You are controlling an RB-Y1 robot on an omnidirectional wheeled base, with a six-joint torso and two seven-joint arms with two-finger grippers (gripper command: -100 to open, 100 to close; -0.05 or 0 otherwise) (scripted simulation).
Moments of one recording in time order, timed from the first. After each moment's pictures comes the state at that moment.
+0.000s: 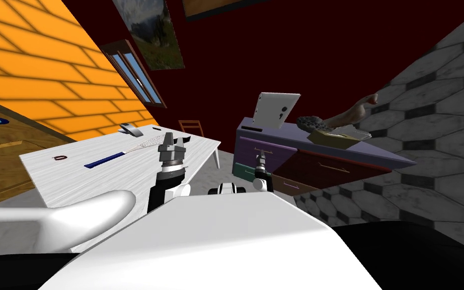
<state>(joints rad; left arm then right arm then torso) 0.53 0.02 -0.06 -2.39 0.04 -0.38 -0.12 0.32 -0.17 0.17 -1.78 -0.94 -0.52 -2.30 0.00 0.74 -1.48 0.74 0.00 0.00</state>
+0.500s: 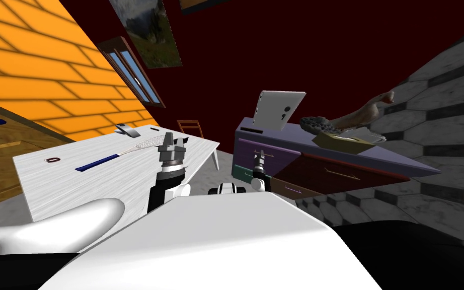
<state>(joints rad) 0.53 0.02 -0.06 -2.39 0.04 -0.38 -0.12 0.34 -0.10 0.18 -1.81 -0.98 -0.51 -2.36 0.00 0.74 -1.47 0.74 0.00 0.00</state>
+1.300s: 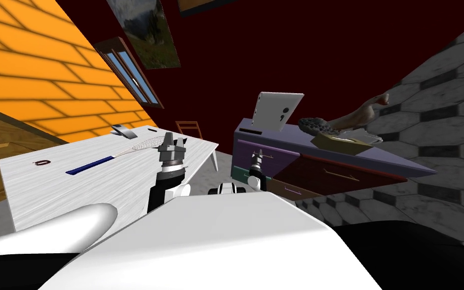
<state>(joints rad) 0.53 0.02 -0.06 -2.39 0.04 -0.38 -0.12 0.33 0.04 0.18 -1.84 -1.00 -0.48 -2.35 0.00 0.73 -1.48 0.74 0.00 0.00</state>
